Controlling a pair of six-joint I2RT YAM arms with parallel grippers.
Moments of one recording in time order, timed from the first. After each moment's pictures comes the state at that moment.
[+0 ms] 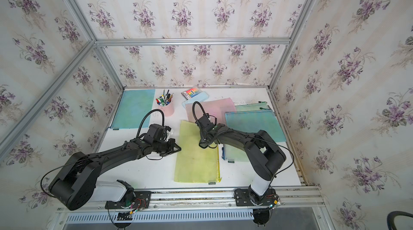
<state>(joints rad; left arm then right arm) -0.46 1.38 0.58 -0.17 0.51 -0.76 0.77 1.68 1.01 -0.41 0.26 0.45</state>
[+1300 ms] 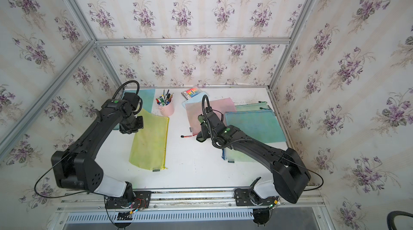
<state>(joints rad) -0.06 1.55 1.40 -1.28 -0.16 -0.32 0.77 1.41 0.97 -0.37 0.19 0.39</state>
